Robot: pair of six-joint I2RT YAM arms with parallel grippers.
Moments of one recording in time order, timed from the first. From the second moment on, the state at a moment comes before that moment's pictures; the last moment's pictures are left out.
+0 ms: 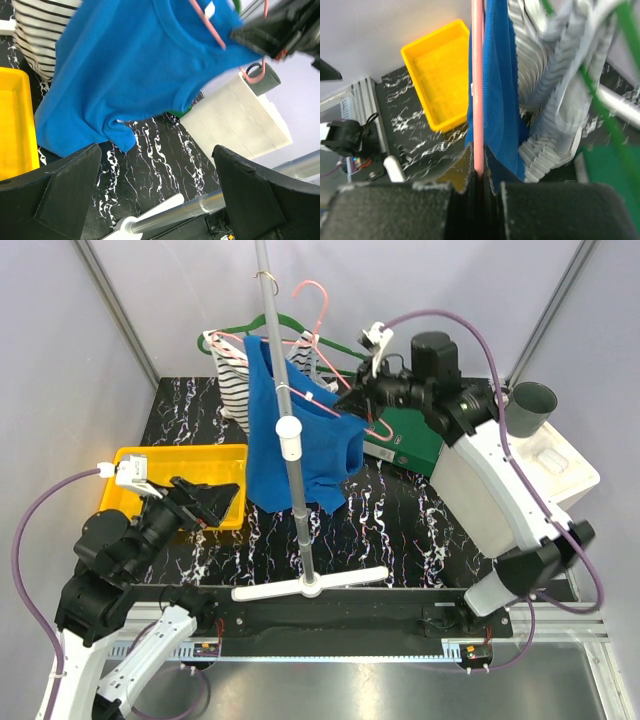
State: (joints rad) left arm -0.44 0.41 1.03 -0.70 0.03 -0.64; right arm 0.50 1.60 1.87 -0.56 -0.66 -0.04
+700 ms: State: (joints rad) left arm -0.44 0.86 1.06 -0.56 0.14 -0.55; right arm 0.50 1.18 1.13 -0.41 -0.59 0.36
